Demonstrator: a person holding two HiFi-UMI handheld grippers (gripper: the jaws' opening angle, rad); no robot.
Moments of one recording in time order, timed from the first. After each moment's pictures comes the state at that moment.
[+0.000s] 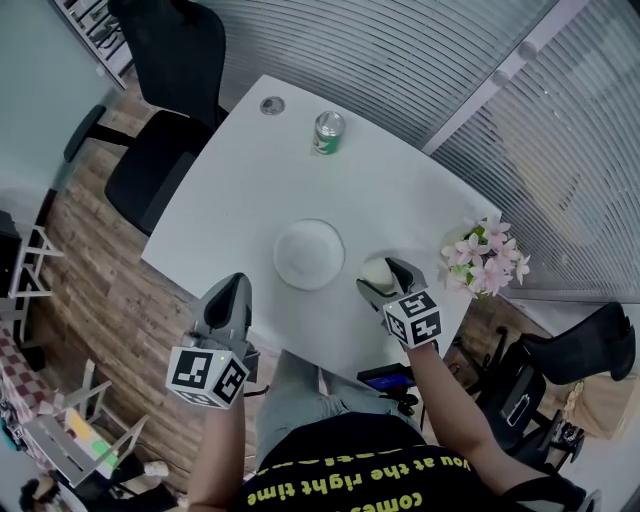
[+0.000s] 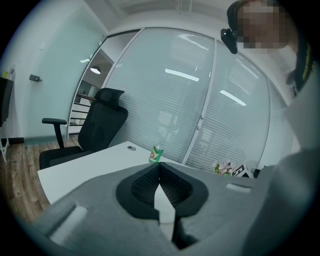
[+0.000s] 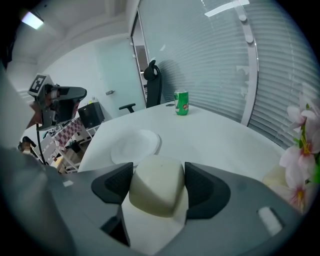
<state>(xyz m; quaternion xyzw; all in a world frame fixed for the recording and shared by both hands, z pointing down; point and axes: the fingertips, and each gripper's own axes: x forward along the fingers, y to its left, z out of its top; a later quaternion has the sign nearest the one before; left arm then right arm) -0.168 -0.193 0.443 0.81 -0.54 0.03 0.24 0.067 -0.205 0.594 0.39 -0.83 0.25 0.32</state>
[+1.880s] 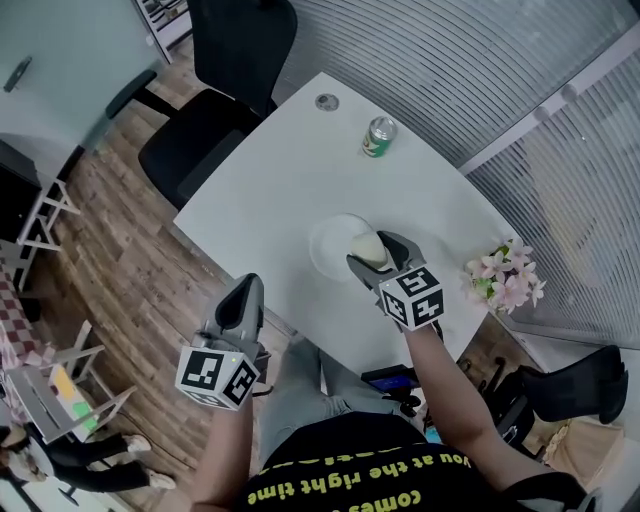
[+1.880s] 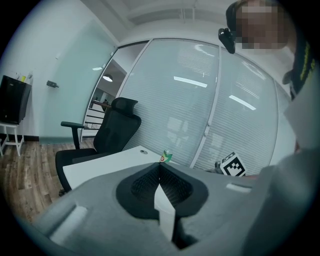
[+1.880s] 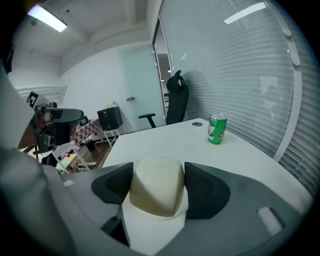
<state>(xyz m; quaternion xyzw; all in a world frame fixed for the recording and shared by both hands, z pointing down) -0.207 -0.145 0.432 0.77 -0.59 0.00 0.23 -0.039 -0.239 0.536 0.31 -0.89 0.19 0.28</state>
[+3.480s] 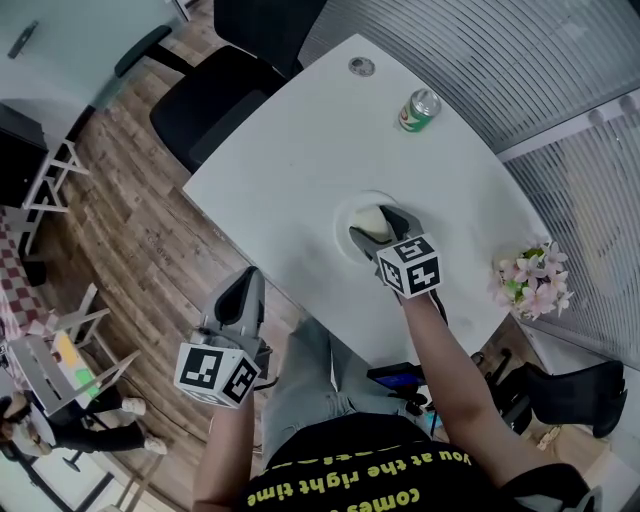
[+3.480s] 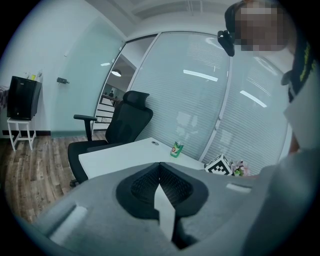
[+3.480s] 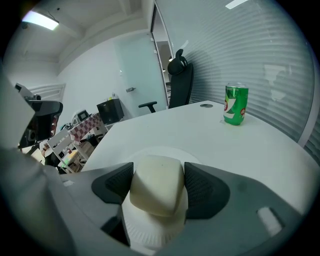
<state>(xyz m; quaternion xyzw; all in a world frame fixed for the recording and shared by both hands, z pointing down) -0.239 -0.128 0.469 0.73 -0.62 0.03 0.27 -0.082 -0.259 0.619 0.28 -0.88 0.22 0.32</state>
